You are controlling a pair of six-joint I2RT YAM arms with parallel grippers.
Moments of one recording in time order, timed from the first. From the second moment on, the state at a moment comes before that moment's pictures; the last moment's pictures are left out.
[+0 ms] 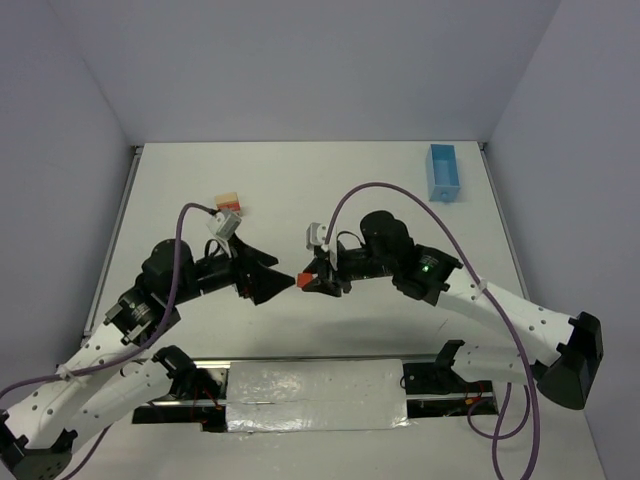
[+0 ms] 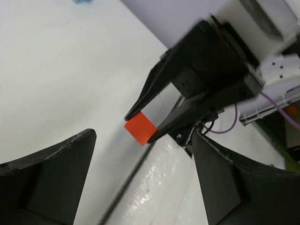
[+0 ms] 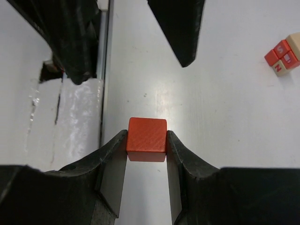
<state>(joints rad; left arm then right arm) -0.65 0.67 0.77 -0.24 0.39 -0.54 0.91 1.10 0.96 -0.24 -0.53 -0.30</state>
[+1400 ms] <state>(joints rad) -0.89 0.61 0.58 0.28 0.55 -0.22 0.96 0.89 0.91 -0.05 -0.66 0.02</state>
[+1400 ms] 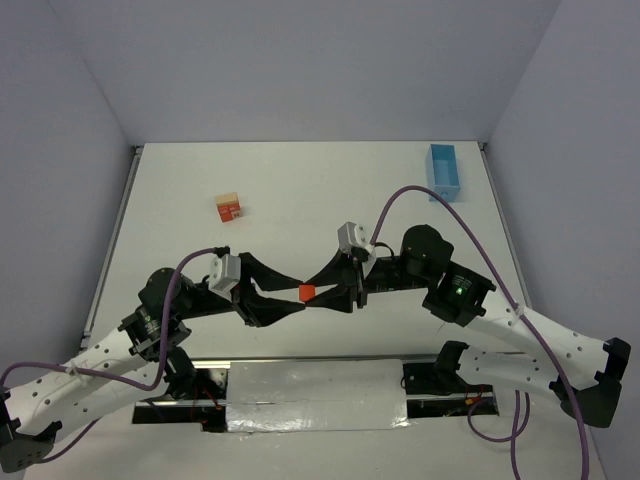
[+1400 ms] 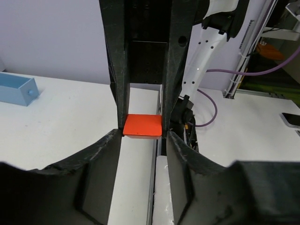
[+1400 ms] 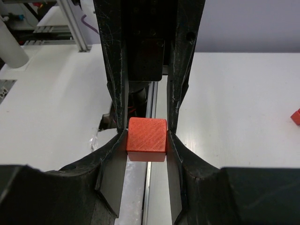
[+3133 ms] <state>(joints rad) -0.89 0.59 0.60 0.16 0.49 -0.16 0.98 0.91 0.91 -0.10 -0.58 -0.06</state>
